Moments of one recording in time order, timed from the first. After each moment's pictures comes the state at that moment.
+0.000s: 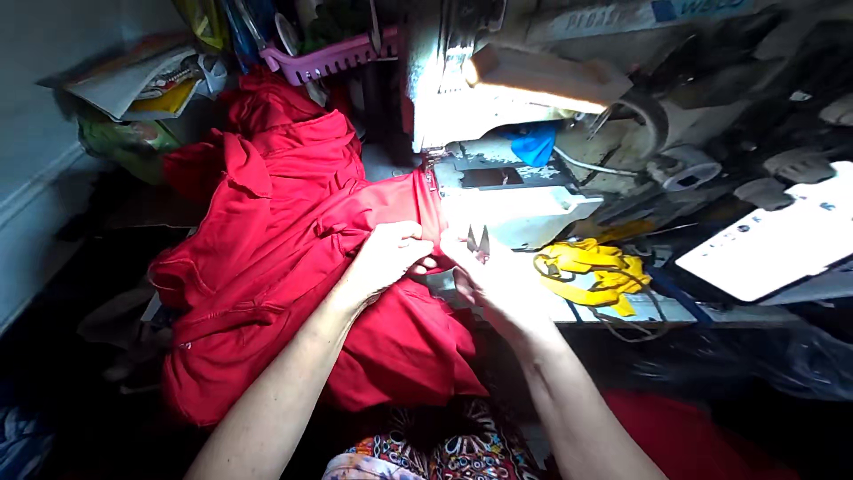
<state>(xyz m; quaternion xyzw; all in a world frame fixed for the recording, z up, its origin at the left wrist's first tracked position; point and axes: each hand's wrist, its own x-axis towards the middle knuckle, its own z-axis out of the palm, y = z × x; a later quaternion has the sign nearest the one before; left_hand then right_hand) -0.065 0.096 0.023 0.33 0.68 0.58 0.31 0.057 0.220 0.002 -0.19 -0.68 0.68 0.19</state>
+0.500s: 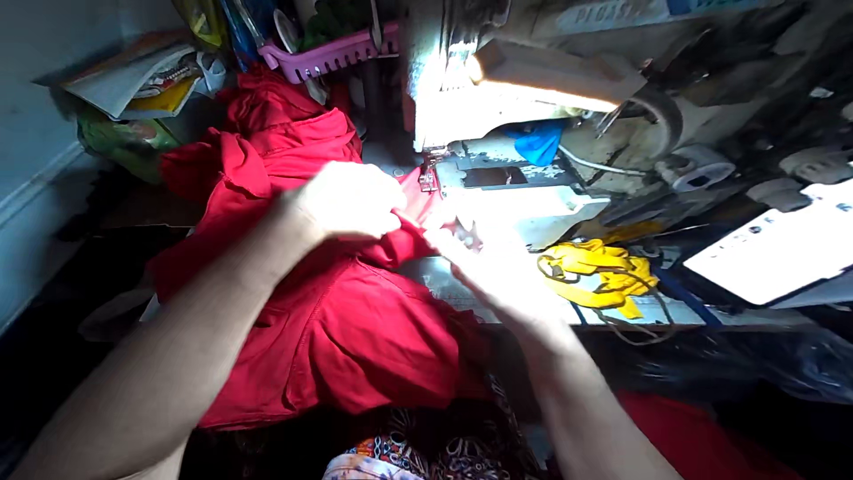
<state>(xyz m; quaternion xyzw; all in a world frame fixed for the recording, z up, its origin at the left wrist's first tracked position) -0.114 0.084 0.135 0.60 0.80 -0.04 0.07 0.048 0.217 0.037 -0.08 -0.82 0.50 0.25</state>
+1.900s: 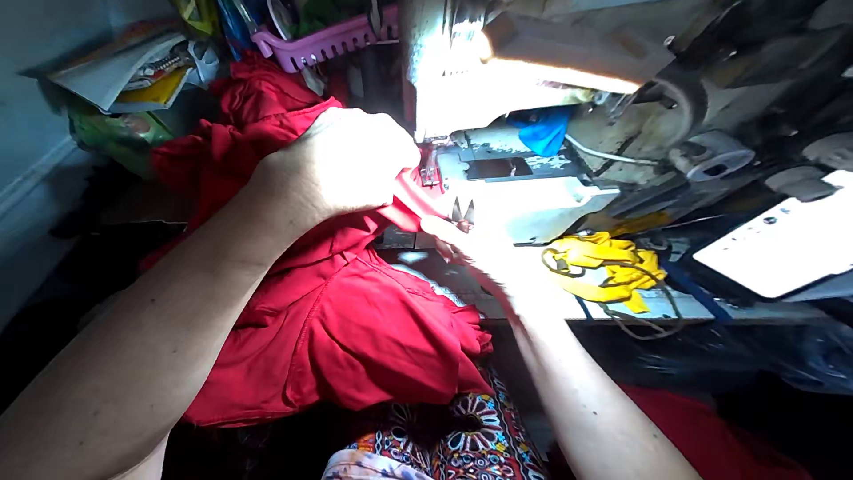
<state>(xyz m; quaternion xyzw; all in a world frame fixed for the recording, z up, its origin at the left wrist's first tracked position) -0.108 0.088 0.163 0.63 0.77 -0.07 -0.05 0.010 0.246 -0.008 -0.02 -0.72 0.66 0.22</state>
